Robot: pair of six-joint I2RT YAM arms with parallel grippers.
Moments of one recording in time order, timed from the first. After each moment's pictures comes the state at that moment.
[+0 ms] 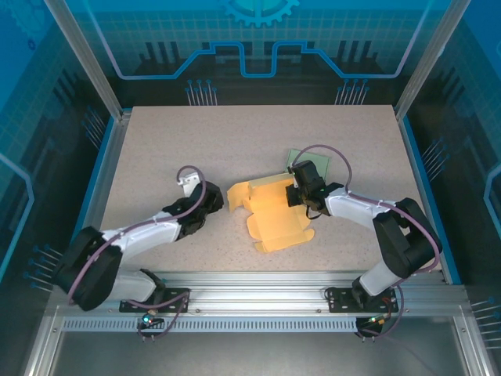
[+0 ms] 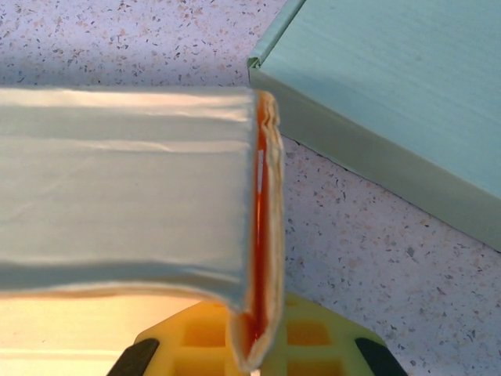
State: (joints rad) left arm -0.56 1.36 0.62 -0.13 -0.50 -0.78; right arm 0.52 1.57 0.84 -0.18 0.13 0.25
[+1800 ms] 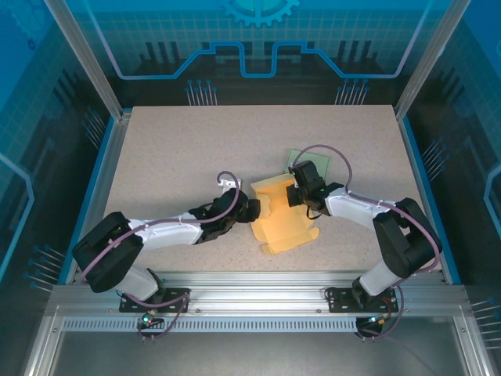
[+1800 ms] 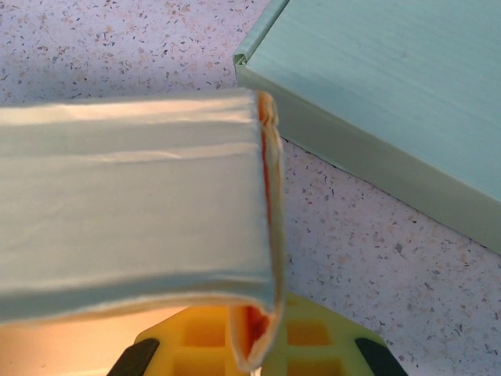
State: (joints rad) left arm -0.80 1.49 0.69 0.05 -0.34 -0.67; right arm 0.52 1.57 0.84 -0.19 0.15 0.25
